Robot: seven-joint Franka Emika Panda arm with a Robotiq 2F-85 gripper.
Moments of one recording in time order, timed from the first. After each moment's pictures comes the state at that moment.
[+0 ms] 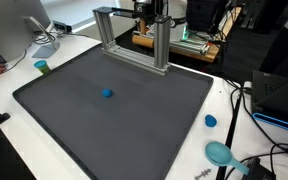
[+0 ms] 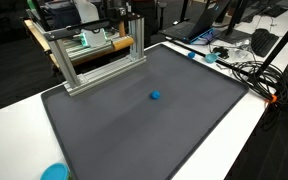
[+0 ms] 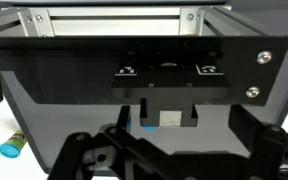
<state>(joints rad) -0.03 -0.75 0.07 -2.74 -0.04 2.21 0.08</state>
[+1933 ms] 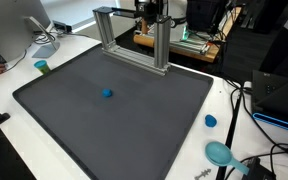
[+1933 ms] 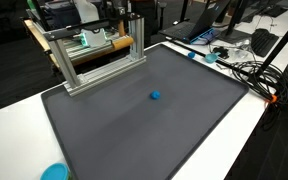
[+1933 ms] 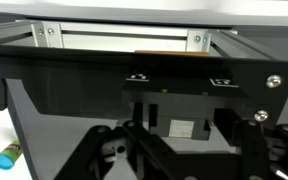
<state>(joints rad) -0.02 -0.70 0.06 -2.71 -0.07 2.13 0.04</state>
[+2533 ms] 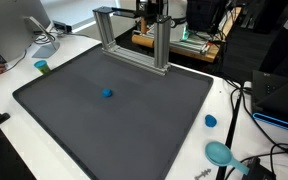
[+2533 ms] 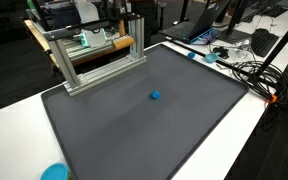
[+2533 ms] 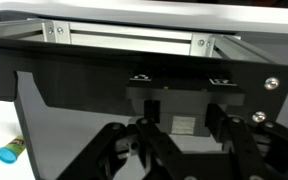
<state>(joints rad) -0.01 -0.69 0.07 -2.68 -0.10 2.08 0.03</state>
